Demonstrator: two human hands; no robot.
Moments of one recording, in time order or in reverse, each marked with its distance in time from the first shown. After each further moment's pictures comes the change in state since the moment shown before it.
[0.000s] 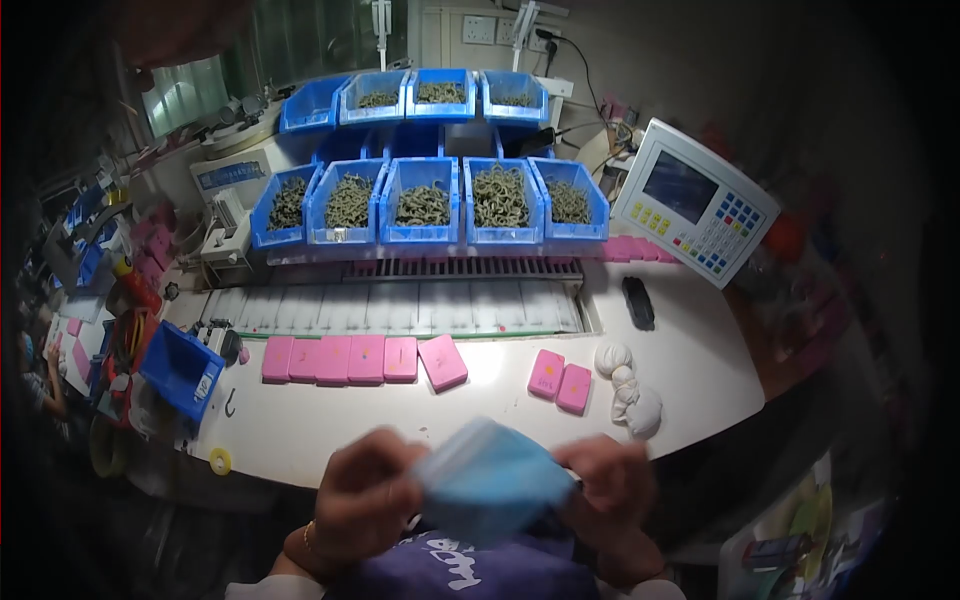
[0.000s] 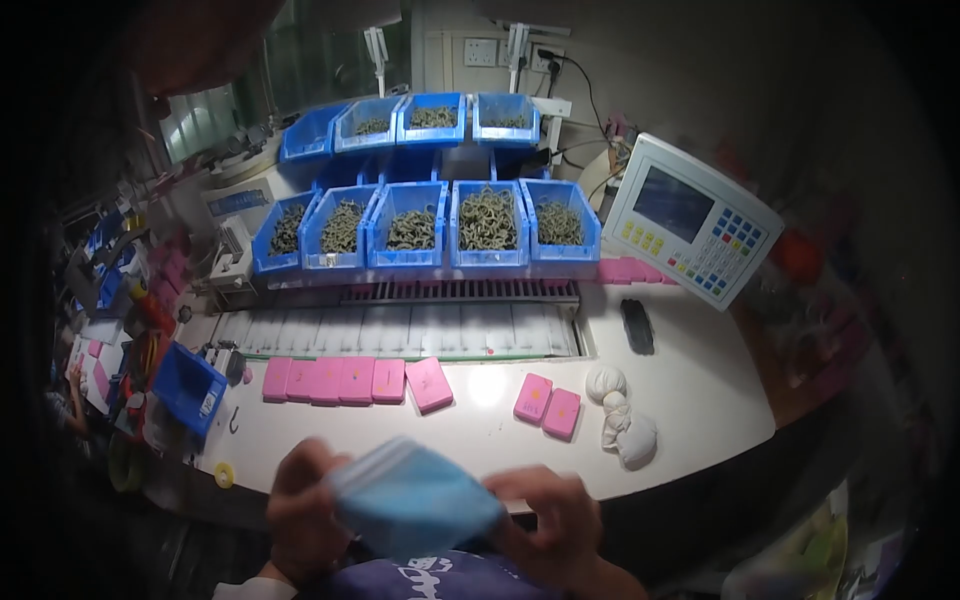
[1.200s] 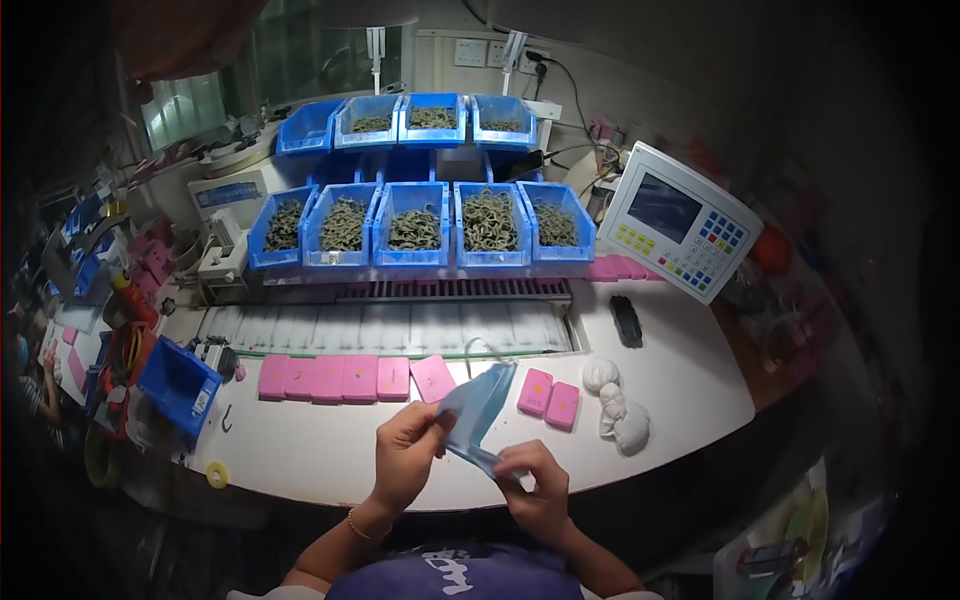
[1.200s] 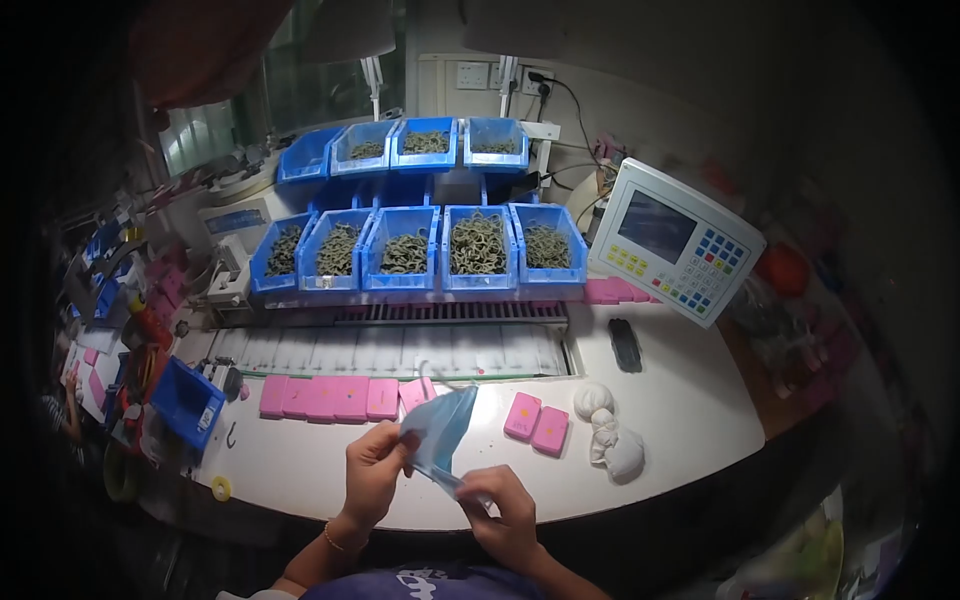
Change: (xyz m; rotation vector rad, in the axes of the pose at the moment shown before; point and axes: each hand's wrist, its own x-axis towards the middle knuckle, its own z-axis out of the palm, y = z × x) left_hand 0.052 -0.074 -0.063 0.749 0.339 0.161; right_hand -0.013 0.075 0.002 -0.388 -0.027 -0.075
